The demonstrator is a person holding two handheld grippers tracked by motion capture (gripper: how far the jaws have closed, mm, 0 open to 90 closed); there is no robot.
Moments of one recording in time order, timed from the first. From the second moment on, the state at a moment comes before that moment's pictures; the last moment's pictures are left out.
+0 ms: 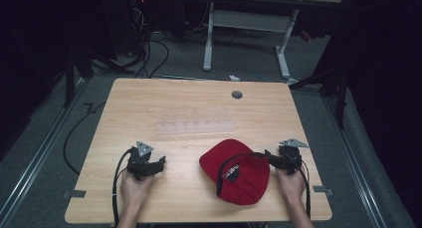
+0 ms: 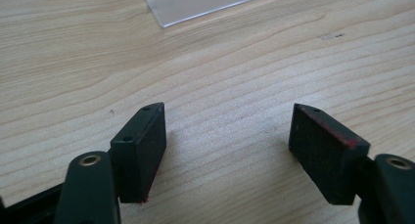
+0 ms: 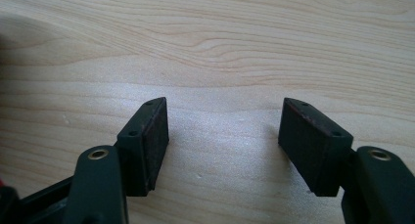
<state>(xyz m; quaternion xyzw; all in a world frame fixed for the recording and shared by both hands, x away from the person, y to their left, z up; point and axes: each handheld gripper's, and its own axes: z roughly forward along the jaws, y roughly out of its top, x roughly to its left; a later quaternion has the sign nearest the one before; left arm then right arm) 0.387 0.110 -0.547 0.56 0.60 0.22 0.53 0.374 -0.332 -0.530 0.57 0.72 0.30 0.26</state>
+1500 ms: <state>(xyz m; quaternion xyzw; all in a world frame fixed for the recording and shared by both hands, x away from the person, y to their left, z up) 0.386 0.109 -0.547 0.56 0.60 0.22 0.53 0.351 -0.352 -0.502 0.56 0.68 0.41 0.23</state>
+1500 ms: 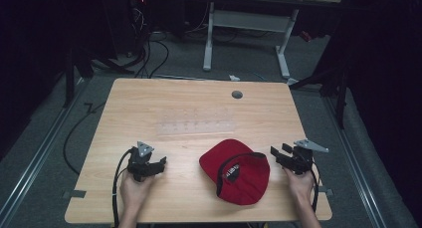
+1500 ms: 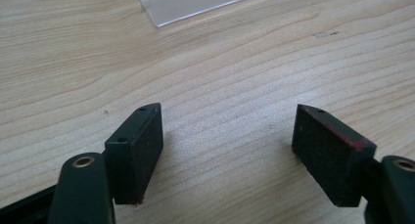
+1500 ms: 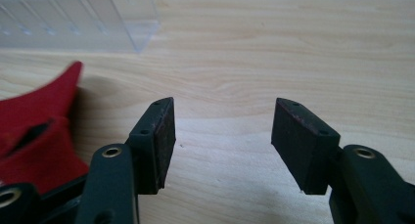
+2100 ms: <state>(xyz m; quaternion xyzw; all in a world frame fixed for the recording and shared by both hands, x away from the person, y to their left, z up) 0.386 0.108 -0.547 0.56 0.60 0.22 0.53 0.318 -0.319 -0.480 0.49 0.71 0.46 0.19</state>
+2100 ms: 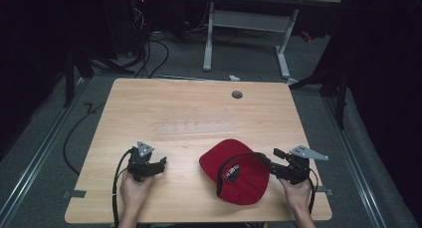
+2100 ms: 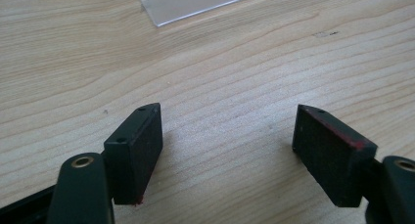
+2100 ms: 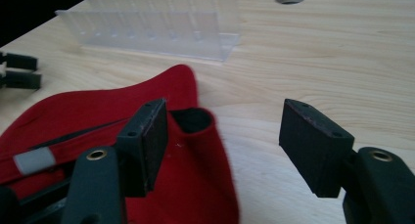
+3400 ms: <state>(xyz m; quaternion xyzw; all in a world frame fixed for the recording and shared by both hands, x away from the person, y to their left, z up) 0.385 0.108 -0.547 0.56 0.60 0.21 0.53 0.352 -0.280 -0.520 0.46 0.78 0.40 0.12</state>
